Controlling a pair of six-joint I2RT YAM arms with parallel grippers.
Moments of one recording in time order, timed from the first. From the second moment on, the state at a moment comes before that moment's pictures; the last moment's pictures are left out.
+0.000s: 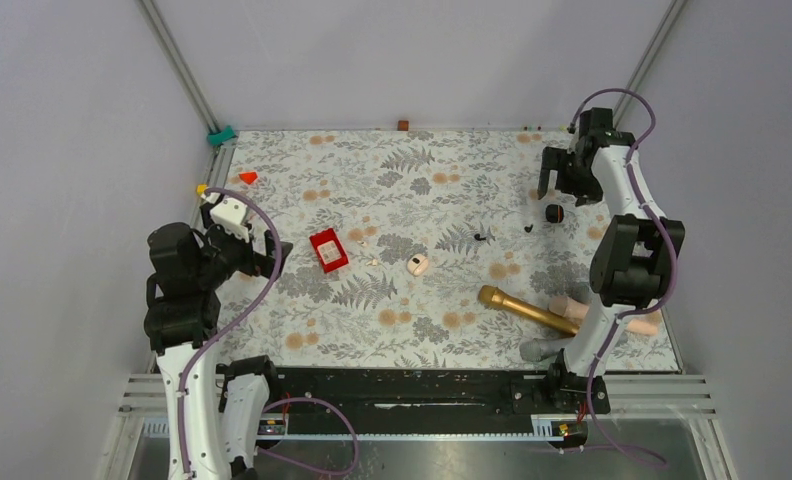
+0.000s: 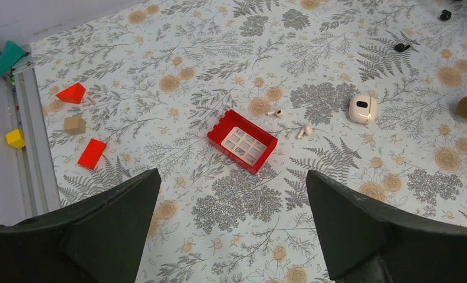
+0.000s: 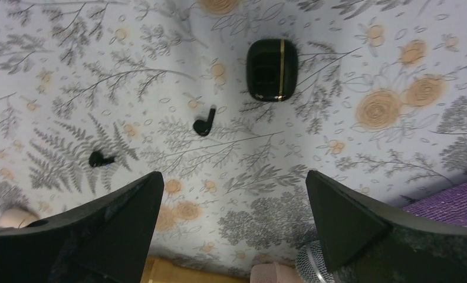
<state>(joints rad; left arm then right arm) 0.21 0.64 0.94 -0.69 0.61 0.27 -0.11 1.90 1.69 -0.92 0.00 0.07</state>
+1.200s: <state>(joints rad) -0.51 1.58 1.19 -0.57 0.52 1.06 -0.06 1.74 1.49 -0.85 -0.32 0.00</state>
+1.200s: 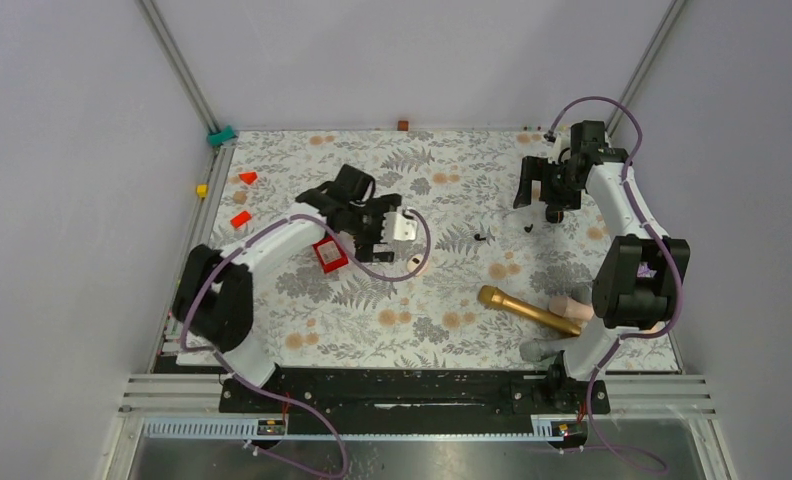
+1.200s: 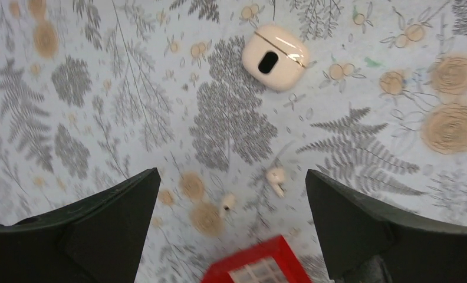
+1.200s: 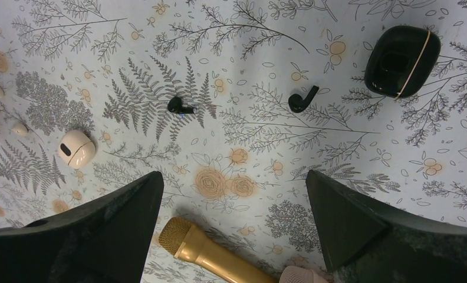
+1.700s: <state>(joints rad) -0.65 2.00 1.50 -0.80 0.43 1.48 -0.06 1.74 1.48 -0.85 -0.30 -0.03</state>
